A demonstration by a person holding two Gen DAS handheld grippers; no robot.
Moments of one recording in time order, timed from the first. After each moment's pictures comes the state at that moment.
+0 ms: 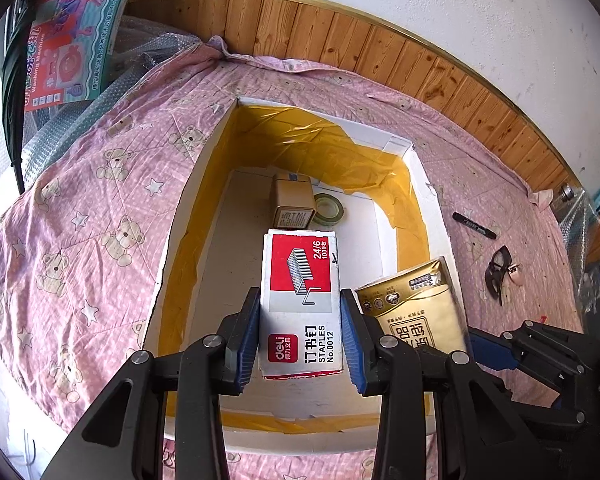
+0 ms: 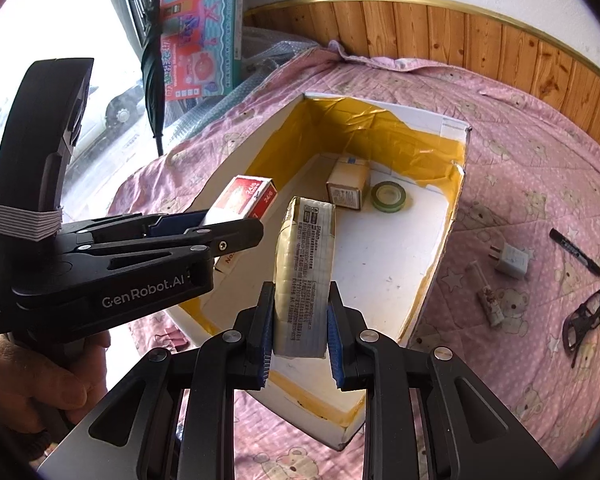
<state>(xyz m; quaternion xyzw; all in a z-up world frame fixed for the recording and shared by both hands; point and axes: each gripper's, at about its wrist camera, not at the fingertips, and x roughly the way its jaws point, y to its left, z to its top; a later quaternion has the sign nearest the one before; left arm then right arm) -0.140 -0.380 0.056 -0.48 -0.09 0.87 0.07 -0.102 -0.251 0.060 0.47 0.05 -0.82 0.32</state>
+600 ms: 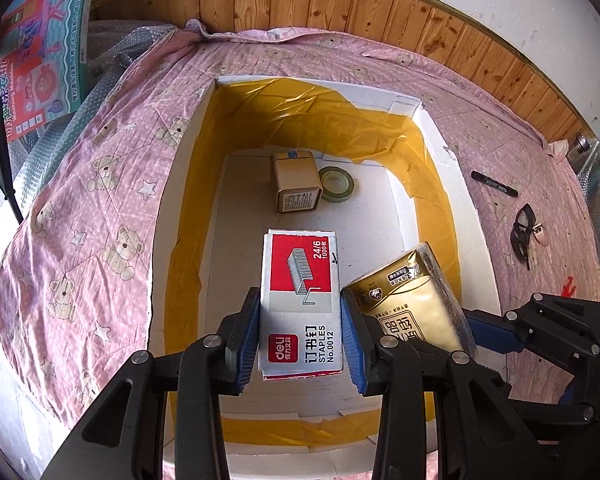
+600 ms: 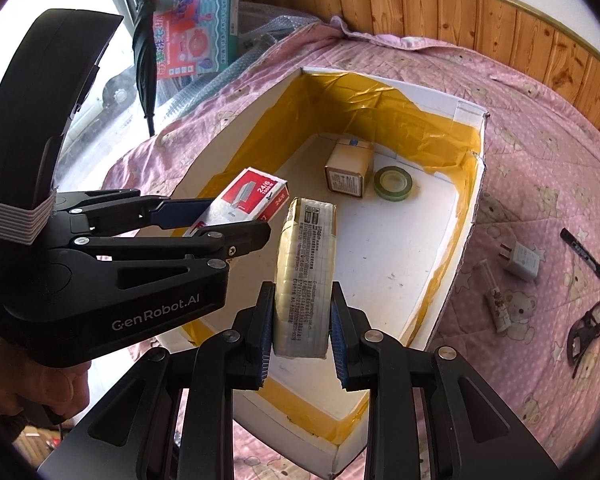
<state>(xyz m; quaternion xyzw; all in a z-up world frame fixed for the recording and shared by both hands) -0.167 -0.368 0.042 -0.53 -0.02 0.84 0.08 -0.122 -0.262 0.046 0.50 0.06 -0.81 0.32</state>
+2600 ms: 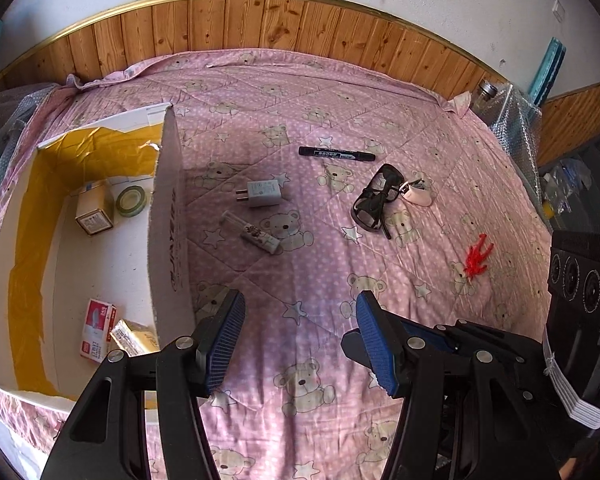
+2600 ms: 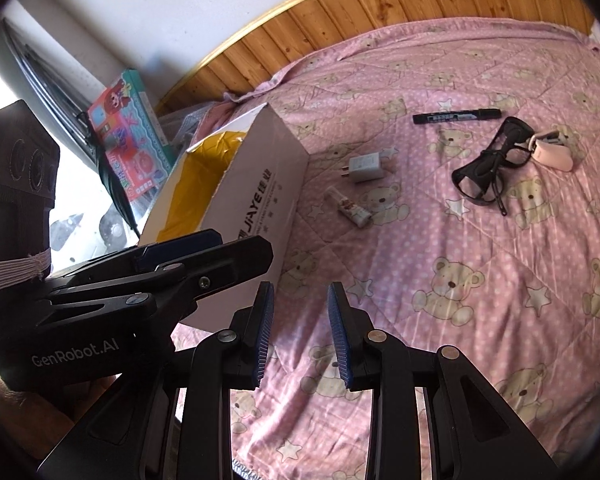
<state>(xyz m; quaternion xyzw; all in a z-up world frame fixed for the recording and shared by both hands) -0.102 -0.161 0.066 -0.50 0.01 0.84 0.21 -0.064 -0.027 0.024 0.46 -0.19 -0.84 0.23</state>
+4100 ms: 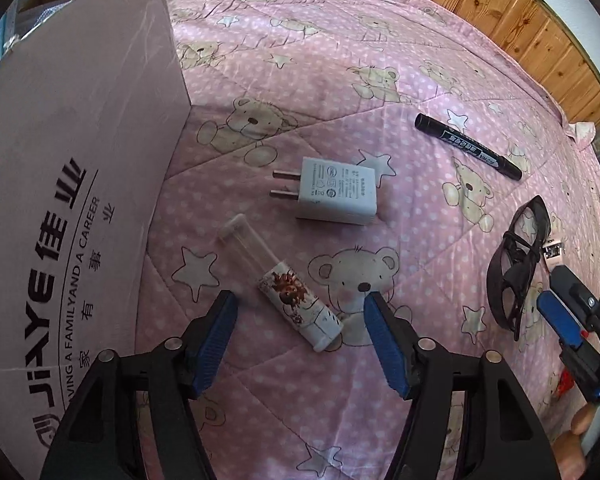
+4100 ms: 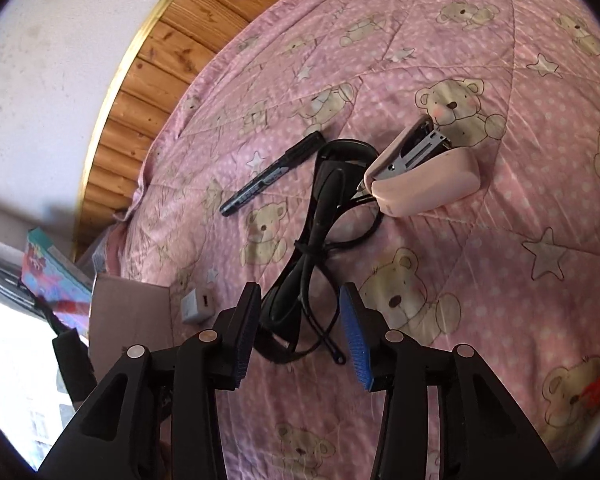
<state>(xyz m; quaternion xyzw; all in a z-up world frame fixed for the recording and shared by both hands) -0.228 -0.130 -0.070 -0.58 -0.03 0.81 0.05 -0.202 0.111 -0.072 0.46 -0.38 -0.80 0.05</state>
